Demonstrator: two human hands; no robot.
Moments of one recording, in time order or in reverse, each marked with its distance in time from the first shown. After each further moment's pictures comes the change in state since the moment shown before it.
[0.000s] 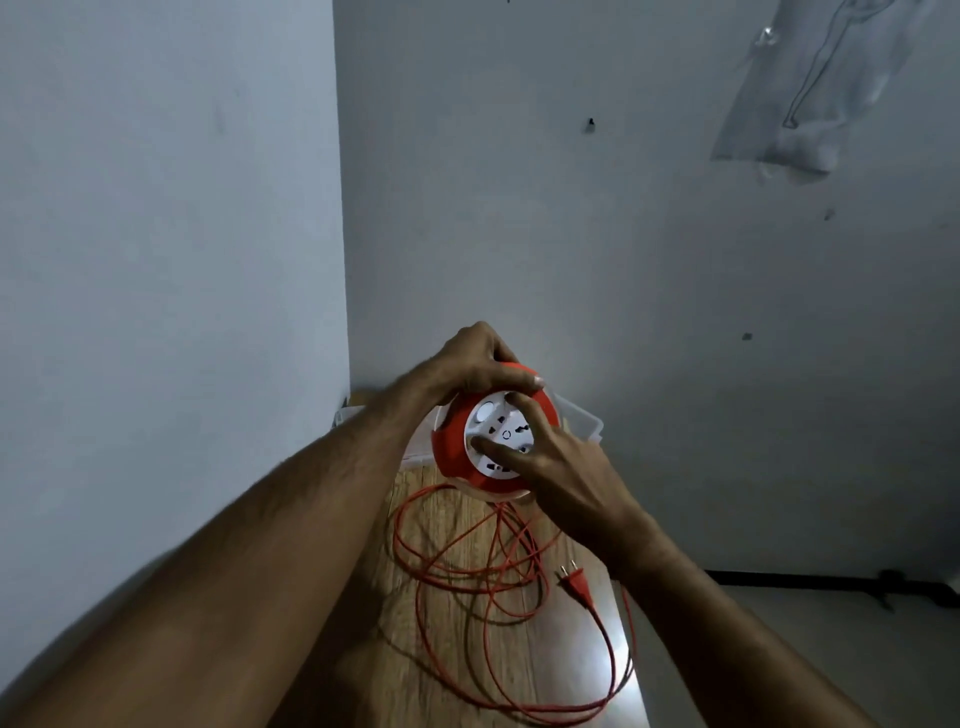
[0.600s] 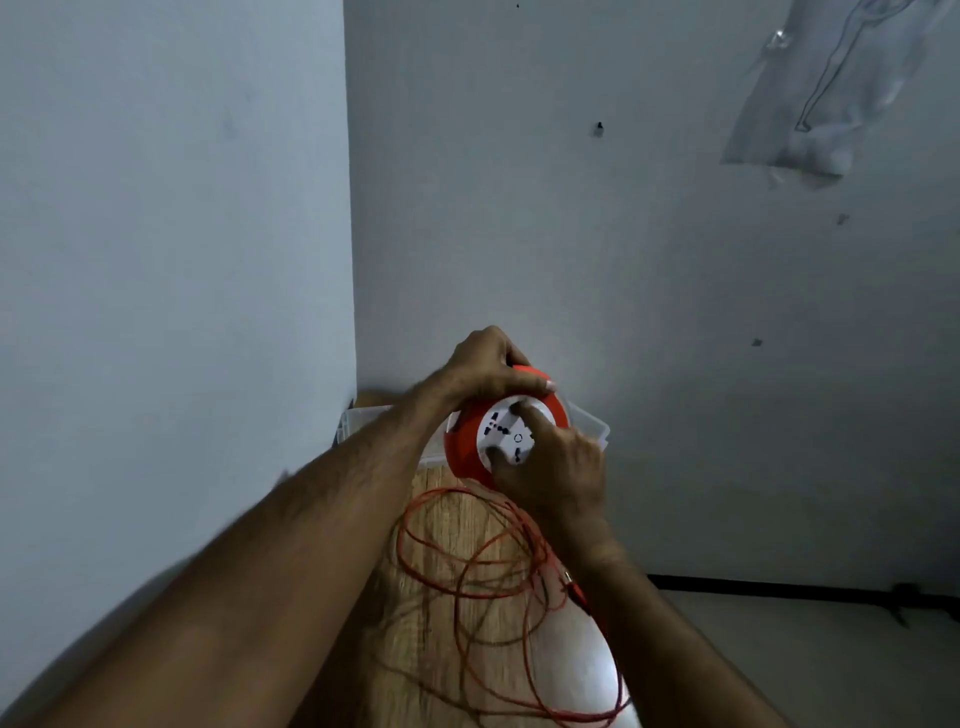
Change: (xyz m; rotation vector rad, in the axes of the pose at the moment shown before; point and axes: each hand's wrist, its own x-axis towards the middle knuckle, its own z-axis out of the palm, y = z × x) left_hand 0.002 0.001 0.011 0.042 0.058 0.027; right_hand 0.020 -0.019 0.028 0.318 0.338 0.492
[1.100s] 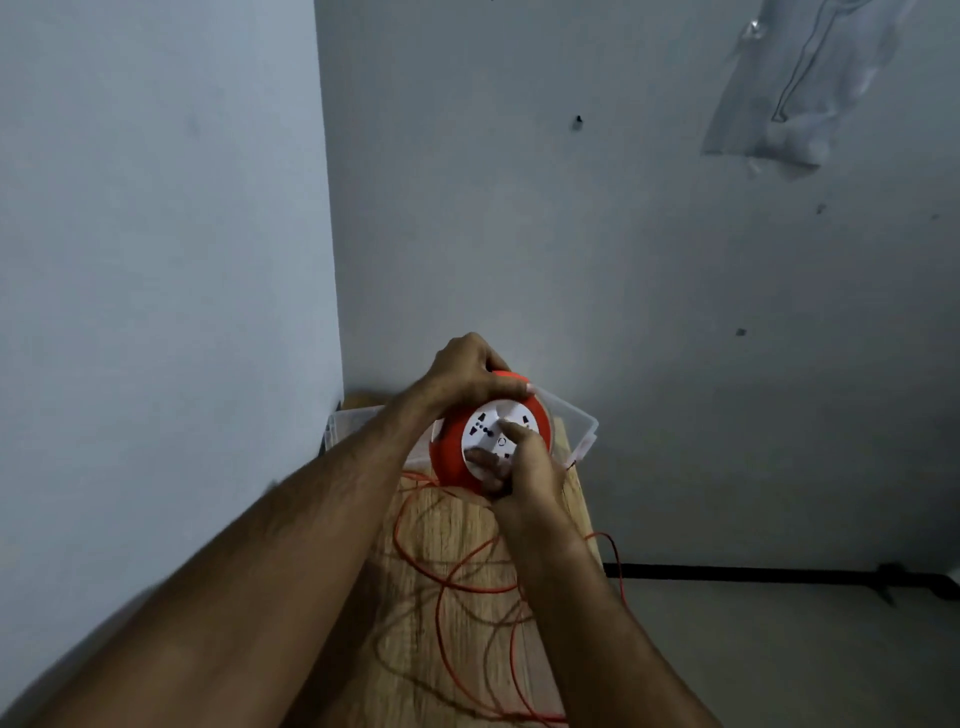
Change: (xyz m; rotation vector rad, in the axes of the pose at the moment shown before) left_hand 0.003 -0.010 0.007 0.060 0.044 -0.025; right_hand 0.010 -0.049 -0.012 1.403 0.103 1.360
